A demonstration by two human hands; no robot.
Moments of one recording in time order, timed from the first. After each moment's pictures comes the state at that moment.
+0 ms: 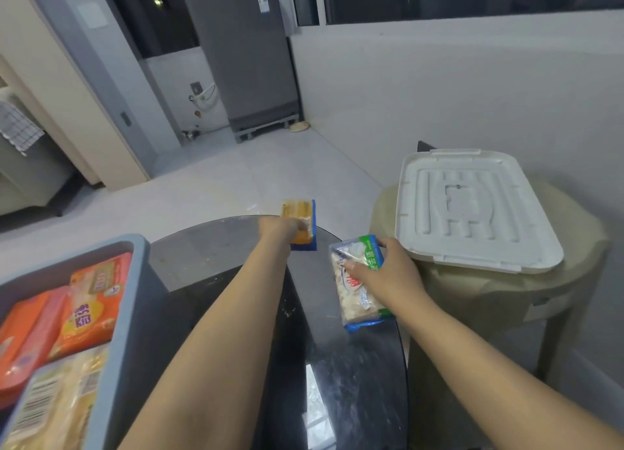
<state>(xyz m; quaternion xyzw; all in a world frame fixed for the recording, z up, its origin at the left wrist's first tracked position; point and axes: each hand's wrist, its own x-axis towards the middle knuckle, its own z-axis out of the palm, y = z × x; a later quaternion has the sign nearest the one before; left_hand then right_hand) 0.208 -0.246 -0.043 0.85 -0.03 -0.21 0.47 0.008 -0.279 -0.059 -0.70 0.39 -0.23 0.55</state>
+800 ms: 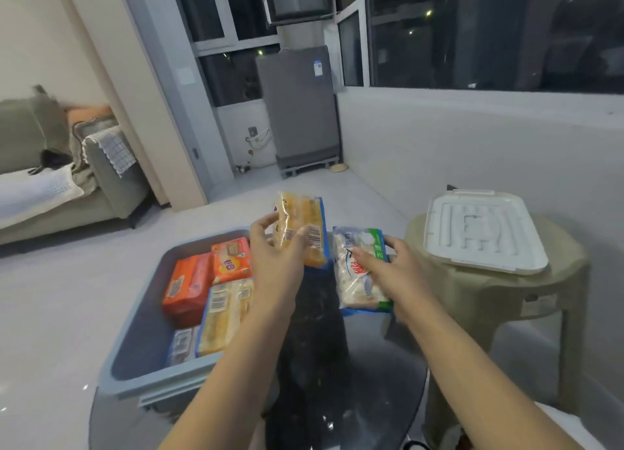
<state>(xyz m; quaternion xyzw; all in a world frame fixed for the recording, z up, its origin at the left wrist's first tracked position) 0.044 -0.037 0.072 0.67 -0.17 -0.02 0.73 -0.033 -0.169 0.021 -0.62 0.29 -0.28 0.68</state>
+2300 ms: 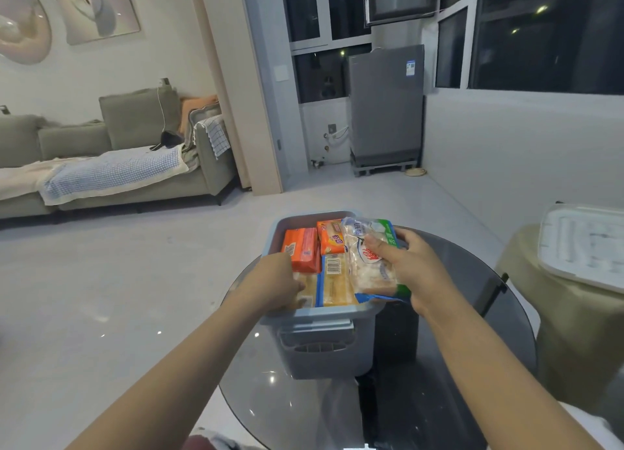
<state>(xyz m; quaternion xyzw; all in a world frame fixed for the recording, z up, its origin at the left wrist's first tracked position) 0.098 0.133 0.076 0.98 -0.20 -0.05 0.06 0.015 -0.047 0.056 -0.59 0.17 -0.19 0.76</state>
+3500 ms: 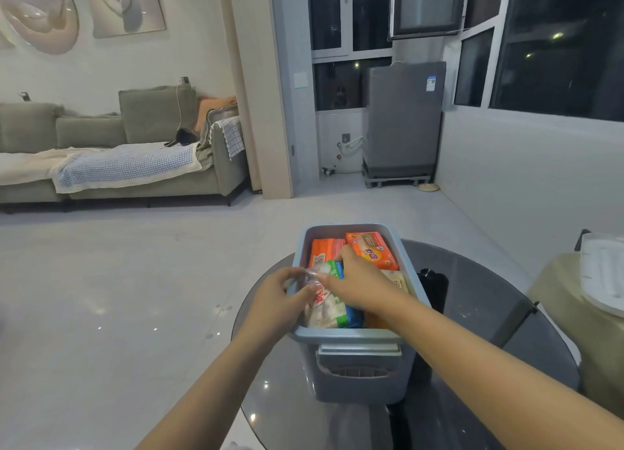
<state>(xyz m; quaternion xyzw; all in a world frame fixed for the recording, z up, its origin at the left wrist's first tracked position) 0.112 0.176 0.037 0.84 -0.12 -0.01 0.52 0.093 0.030 0.053 -0.94 0.08 -0.05 0.32</state>
